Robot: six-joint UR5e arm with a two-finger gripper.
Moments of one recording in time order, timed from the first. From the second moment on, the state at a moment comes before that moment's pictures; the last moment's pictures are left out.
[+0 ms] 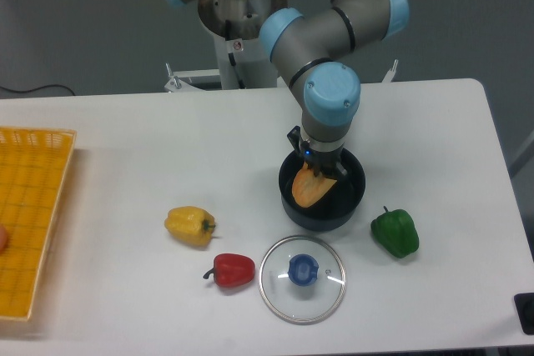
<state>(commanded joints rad) 2.55 -1.89 -1.71 -1.22 1.61 1.24</state>
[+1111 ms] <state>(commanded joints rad) 2.55 -1.91 -1.70 -1.22 1.63 1.26</state>
